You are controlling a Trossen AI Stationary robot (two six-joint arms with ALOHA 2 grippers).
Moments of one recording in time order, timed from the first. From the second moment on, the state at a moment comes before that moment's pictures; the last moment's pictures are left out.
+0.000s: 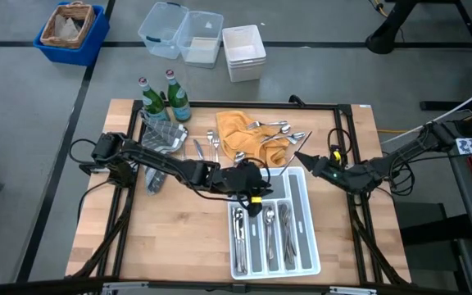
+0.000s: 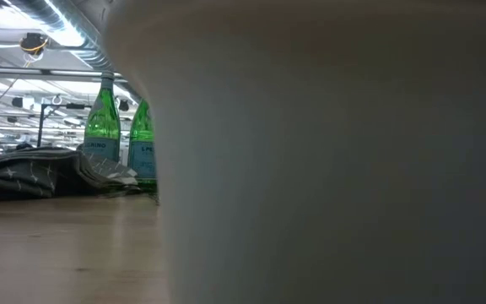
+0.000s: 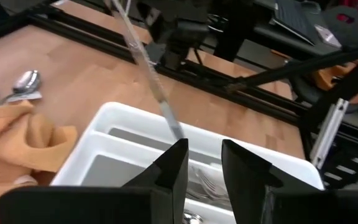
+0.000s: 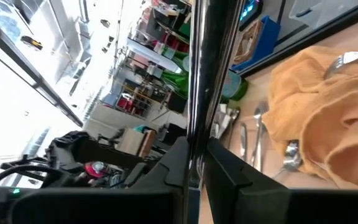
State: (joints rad) left arm -0.21 1.82 1.43 -0.05 -0.31 -0.44; right arm 0.48 0.81 0.46 0.24 1.03 1.22
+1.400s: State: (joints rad) left arm -0.18 1.82 1.43 -0.03 -0.36 -0.51; right arm 0.48 0.81 0.46 0.29 1.10 1.20
